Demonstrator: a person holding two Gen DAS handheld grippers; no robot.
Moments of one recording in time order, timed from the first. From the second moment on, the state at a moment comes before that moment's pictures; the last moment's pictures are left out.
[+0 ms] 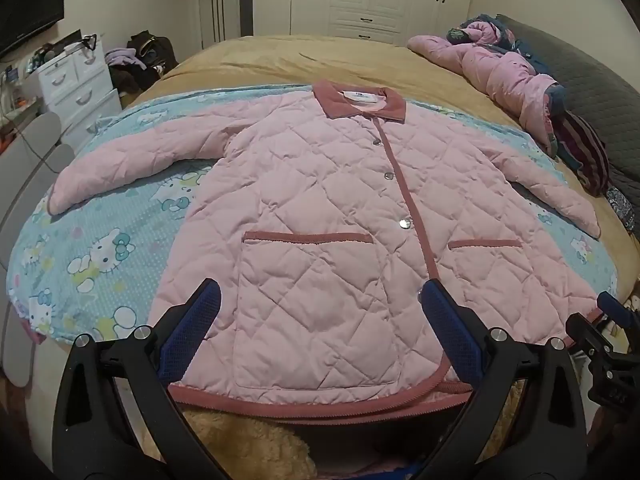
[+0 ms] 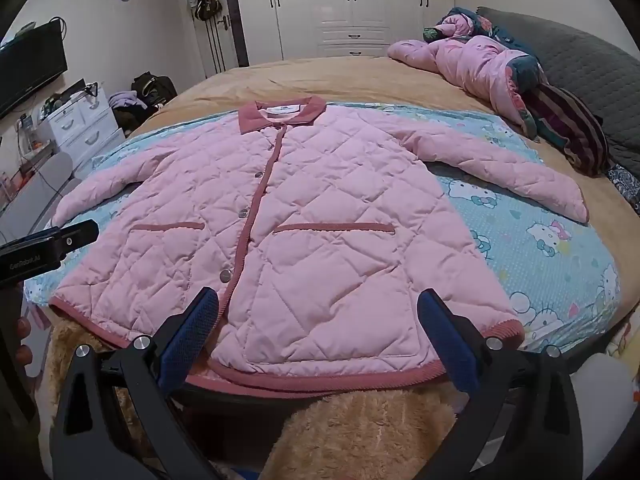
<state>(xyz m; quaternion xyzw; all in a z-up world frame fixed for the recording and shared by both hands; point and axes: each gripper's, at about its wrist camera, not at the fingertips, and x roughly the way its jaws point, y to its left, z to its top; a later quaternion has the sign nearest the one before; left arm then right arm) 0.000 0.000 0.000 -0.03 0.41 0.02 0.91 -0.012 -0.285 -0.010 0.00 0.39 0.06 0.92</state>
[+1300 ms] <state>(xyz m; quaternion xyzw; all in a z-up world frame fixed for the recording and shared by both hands) 0.002 -0.002 0.005 -0.03 0.41 0.01 0.91 -0.010 -0.279 0.002 0.00 0.38 0.07 0.92</state>
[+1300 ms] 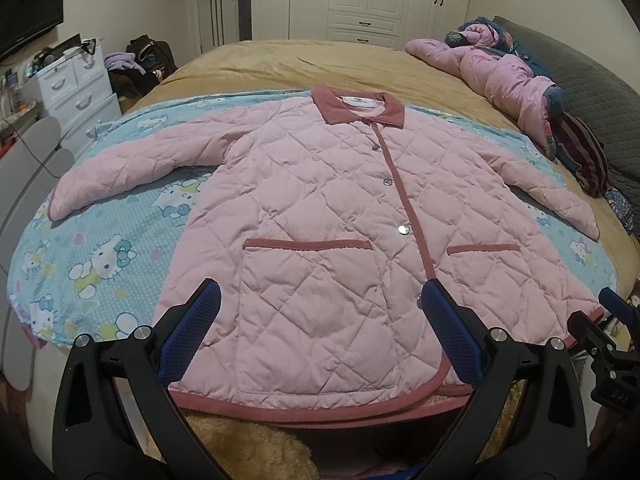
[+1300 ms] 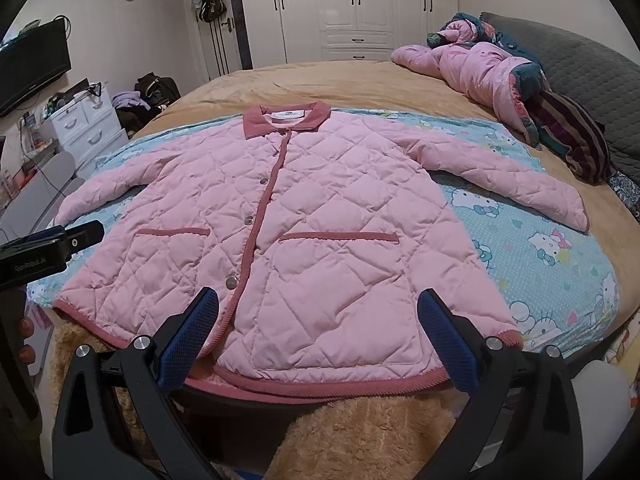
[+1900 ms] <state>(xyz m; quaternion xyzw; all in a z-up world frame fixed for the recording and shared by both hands) 0.003 -0.002 0.005 -0.03 0.41 0.01 0.91 -0.007 -0.276 -0.001 0.01 0.39 0.08 0.92</state>
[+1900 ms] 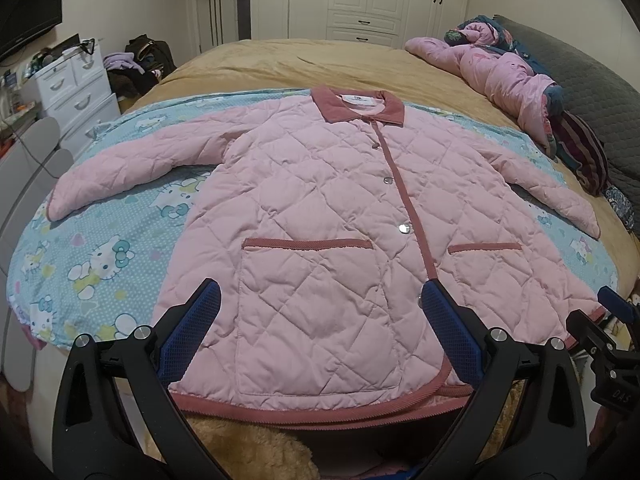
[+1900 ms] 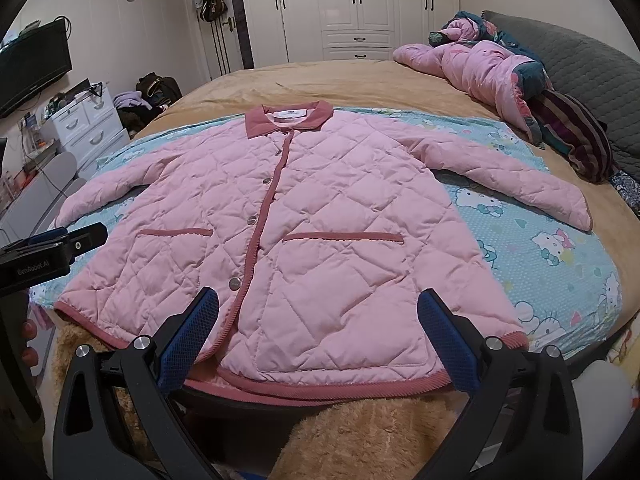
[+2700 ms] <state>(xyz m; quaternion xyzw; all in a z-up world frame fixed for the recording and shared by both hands) 0.032 0.002 -0.002 -0.03 0.42 0.01 0.91 0.019 -0.269 0.001 0.00 0.39 0.08 0.92</state>
